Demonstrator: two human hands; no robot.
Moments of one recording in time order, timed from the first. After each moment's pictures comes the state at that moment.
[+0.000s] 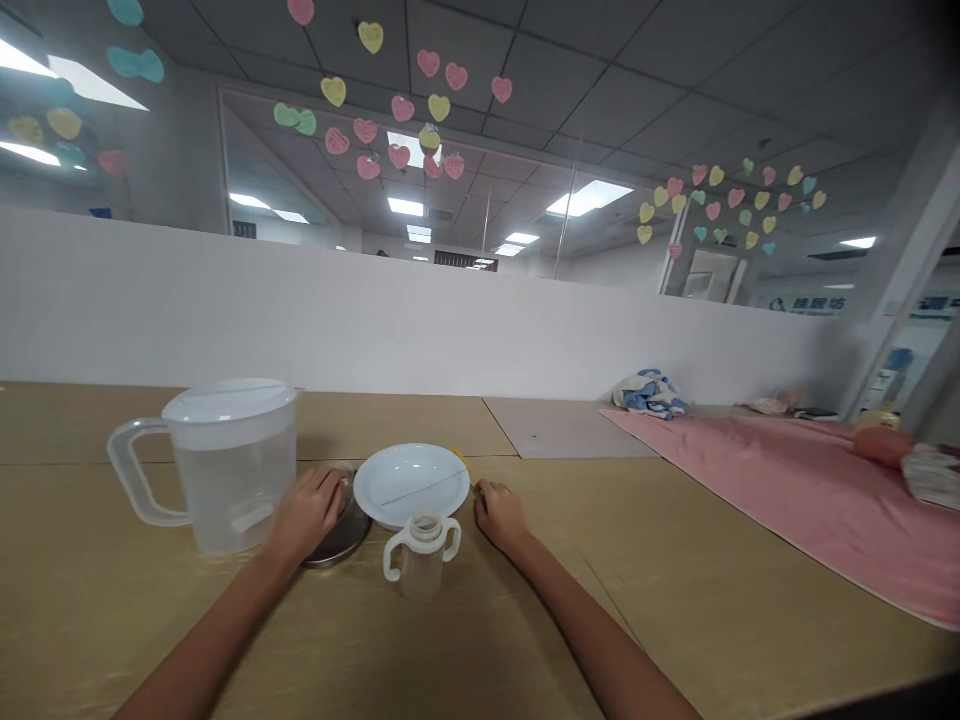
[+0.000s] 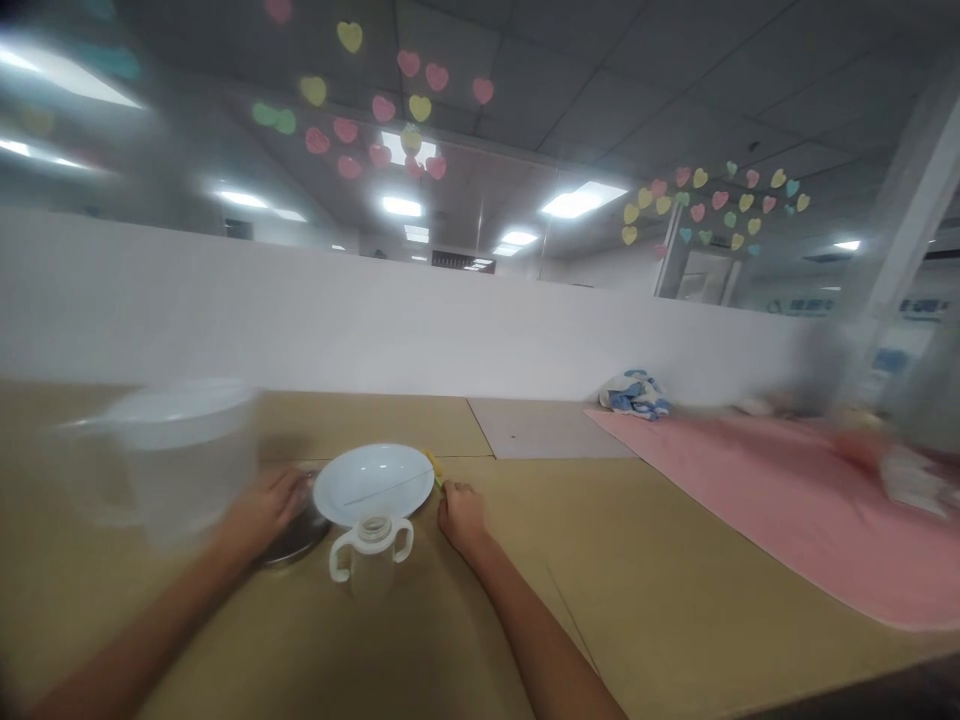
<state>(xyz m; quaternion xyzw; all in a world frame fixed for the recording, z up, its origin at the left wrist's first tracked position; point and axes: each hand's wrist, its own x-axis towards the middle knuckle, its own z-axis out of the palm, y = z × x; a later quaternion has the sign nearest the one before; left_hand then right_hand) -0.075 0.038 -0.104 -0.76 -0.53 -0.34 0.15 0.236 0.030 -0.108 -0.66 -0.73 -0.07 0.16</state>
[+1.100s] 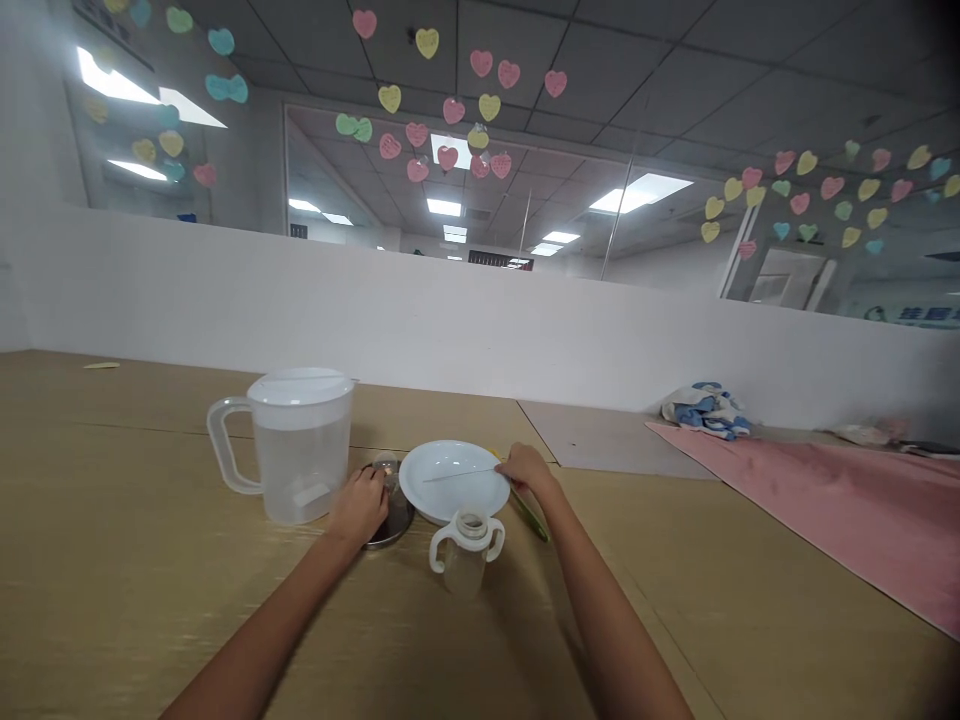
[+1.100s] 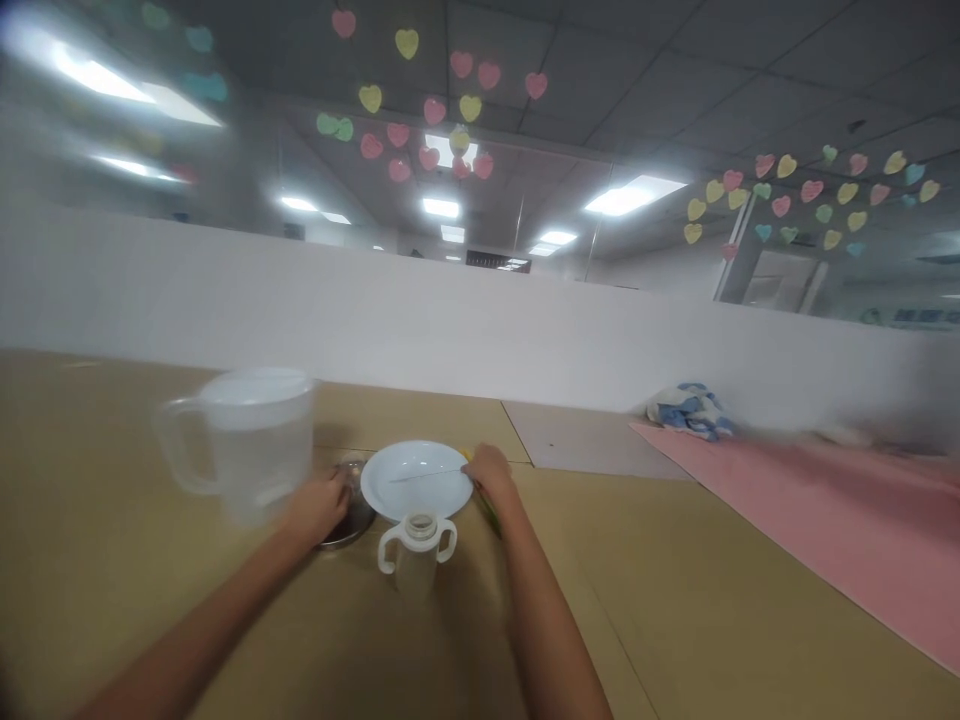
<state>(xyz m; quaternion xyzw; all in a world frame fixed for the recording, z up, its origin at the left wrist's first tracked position) -0.062 0.031 -0.102 -0.73 -0.65 -0.21 0.08 0.206 0.086 -0.035 -0.72 -0.66 0.11 0.17</state>
